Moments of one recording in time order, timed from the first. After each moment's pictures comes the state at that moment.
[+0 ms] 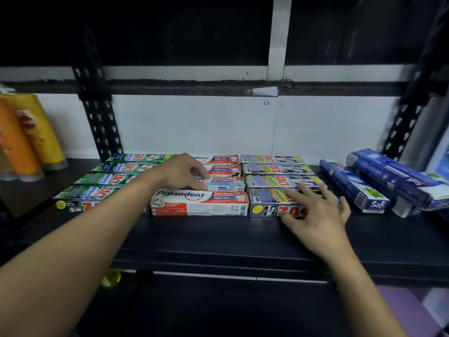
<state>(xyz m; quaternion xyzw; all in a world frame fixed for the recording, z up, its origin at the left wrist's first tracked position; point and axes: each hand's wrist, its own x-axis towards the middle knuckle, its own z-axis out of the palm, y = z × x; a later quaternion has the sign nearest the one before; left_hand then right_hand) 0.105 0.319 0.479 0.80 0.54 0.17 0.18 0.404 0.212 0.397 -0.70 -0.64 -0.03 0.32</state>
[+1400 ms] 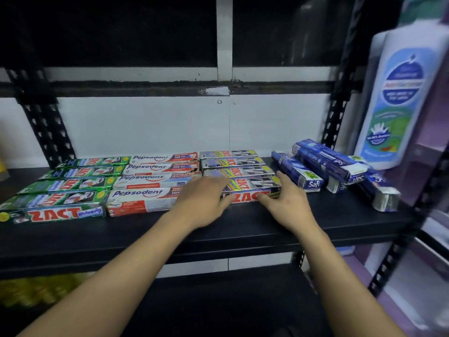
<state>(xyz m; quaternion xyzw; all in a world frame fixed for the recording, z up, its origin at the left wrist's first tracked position) 0.238 0.233 0.438 0.87 0.46 0.15 -0.07 0.437 0.183 0.417 -0.69 -0.58 0.10 0.43</state>
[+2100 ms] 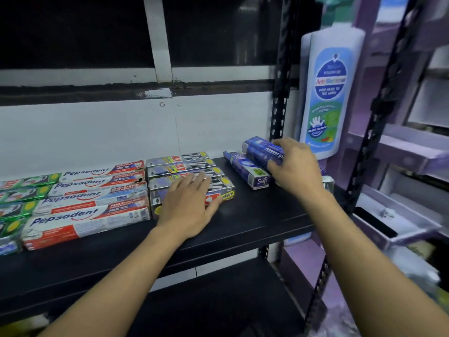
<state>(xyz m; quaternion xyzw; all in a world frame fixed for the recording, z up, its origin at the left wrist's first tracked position) 0.316 0.242 0.417 0.87 0.45 0.15 -0.13 0.551 0.175 0.463 -0.73 -0.54 -0.18 0.37</state>
